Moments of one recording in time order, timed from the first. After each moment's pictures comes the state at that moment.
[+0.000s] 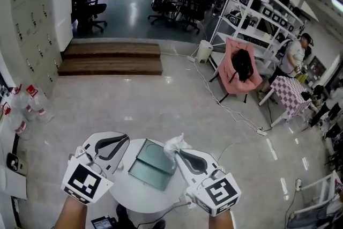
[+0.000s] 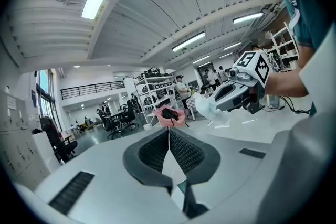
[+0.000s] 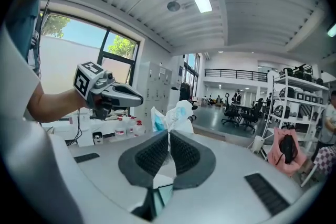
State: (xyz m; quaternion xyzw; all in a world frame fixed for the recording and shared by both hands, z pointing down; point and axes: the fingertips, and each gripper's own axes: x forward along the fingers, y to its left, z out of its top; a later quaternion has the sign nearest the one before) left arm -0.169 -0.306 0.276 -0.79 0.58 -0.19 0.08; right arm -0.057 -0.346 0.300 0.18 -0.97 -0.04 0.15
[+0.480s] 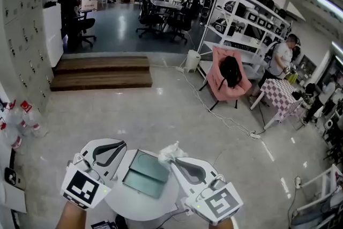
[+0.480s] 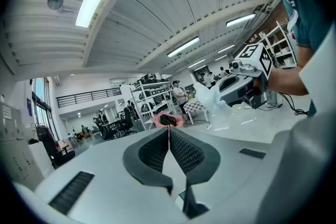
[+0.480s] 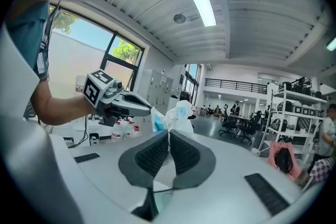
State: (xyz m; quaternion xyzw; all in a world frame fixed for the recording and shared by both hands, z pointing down) left arm -0.126 -0.299 0.231 -0.80 0.56 -0.18 0.12; right arm -0.017 -0.313 0.232 0.17 -0.98 -0.10 0.10
